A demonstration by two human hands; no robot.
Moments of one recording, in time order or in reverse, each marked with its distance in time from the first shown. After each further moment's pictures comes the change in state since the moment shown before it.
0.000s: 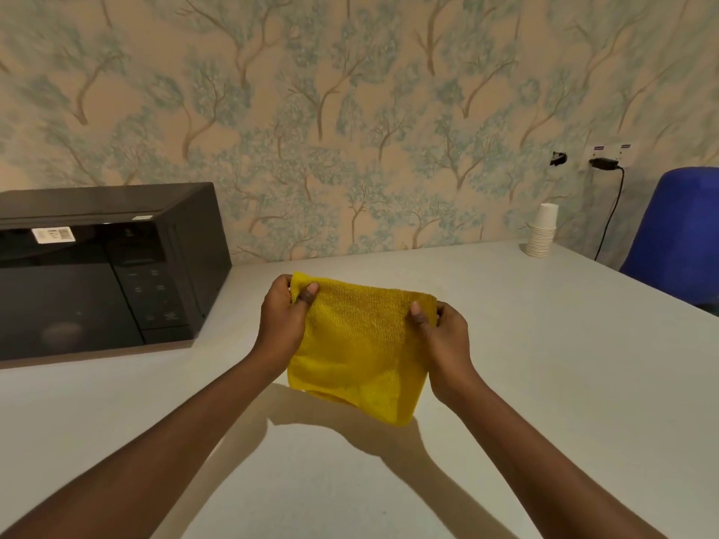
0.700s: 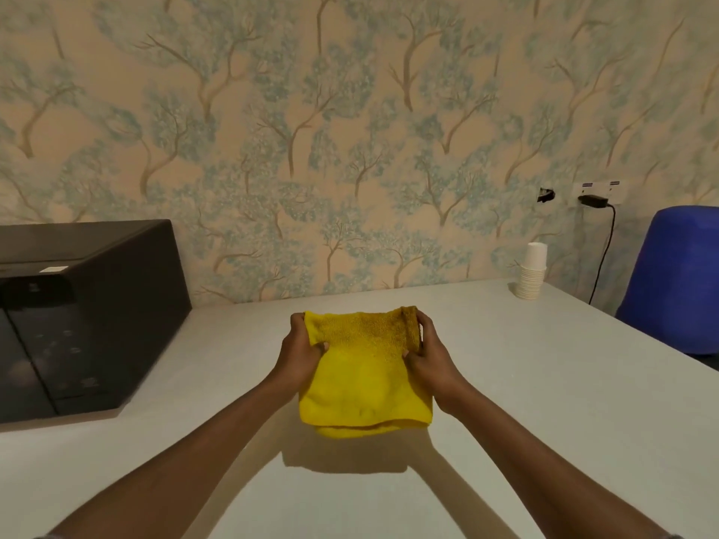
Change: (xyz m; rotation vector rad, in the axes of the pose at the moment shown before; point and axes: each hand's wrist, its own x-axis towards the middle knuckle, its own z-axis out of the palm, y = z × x) left_hand 0.093 -0.053 0.116 0.252 -0.201 -0.122; right_hand 0.161 0.036 -0.064 -0.401 -0.247 -0.008
